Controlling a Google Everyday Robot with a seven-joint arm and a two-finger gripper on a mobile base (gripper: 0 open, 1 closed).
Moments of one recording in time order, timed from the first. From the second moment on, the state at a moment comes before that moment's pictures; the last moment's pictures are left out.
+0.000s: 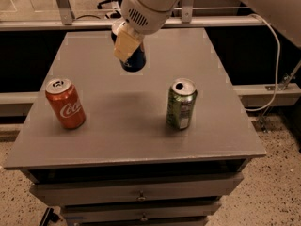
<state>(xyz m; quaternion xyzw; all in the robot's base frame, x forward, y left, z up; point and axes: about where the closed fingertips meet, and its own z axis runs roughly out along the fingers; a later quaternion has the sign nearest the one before) 0.555 0.040 0.991 -0.52 0.80 0.03 0.30</state>
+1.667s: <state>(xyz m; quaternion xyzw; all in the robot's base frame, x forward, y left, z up) 0.566 0.068 0.959 -0.62 0.74 0.14 0.22</state>
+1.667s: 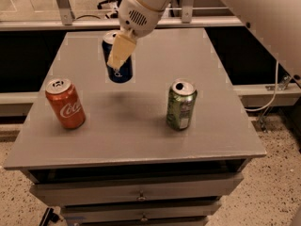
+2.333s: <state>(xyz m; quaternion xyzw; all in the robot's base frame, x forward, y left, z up) 0.559 0.071 0.932 -0.59 0.77 0.14 0.21</state>
